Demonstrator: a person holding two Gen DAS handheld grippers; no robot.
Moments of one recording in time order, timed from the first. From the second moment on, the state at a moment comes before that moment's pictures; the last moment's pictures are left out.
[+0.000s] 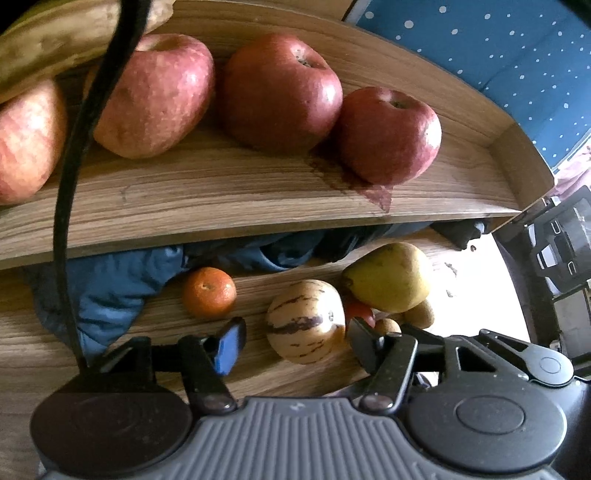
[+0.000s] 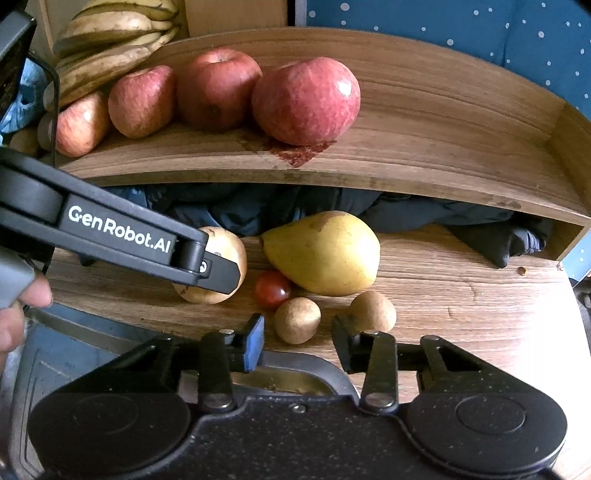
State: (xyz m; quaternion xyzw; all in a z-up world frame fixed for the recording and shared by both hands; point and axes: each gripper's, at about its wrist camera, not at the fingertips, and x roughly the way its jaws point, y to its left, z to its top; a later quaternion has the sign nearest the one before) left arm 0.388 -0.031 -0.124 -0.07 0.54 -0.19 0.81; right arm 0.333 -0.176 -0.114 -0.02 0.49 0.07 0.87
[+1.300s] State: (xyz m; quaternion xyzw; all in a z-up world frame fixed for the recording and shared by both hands) left arm 0.367 -0.031 -0.111 -0.08 0.53 -0.20 0.82; right arm 0.311 -0.182 -0.101 -0.01 0.47 0.07 0.88
